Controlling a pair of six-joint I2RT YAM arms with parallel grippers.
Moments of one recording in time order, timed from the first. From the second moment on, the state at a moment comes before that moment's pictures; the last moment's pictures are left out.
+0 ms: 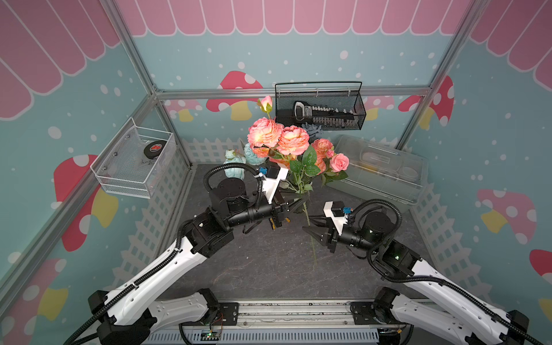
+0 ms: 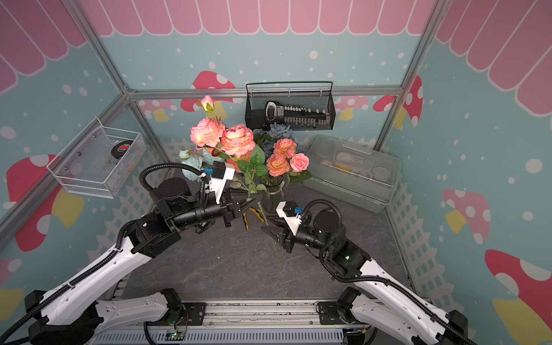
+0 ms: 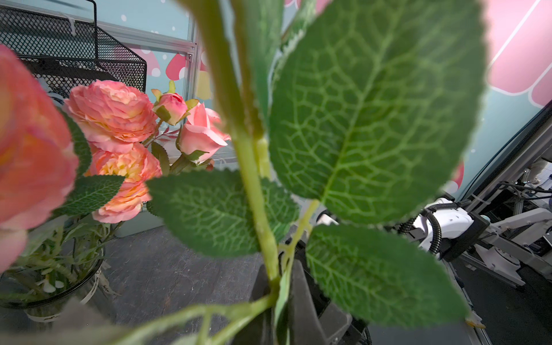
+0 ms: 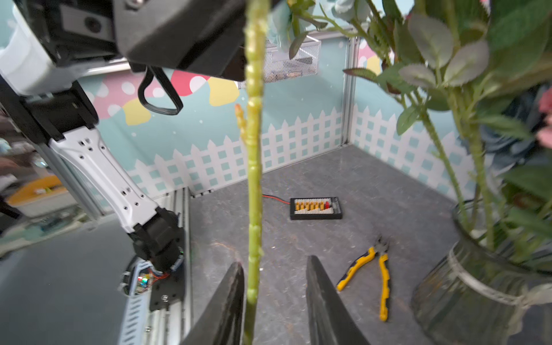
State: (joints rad) left arm -0.81 1.12 1.29 -0.22 0.42 -0.28; right arm 0.78 0.82 0.76 0.01 -0.43 0.08
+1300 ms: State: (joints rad) left arm -0.78 1.02 1.29 -0.25 0.04 -0.25; right arm 0.78 0.50 0.75 -0.68 0.65 0.47
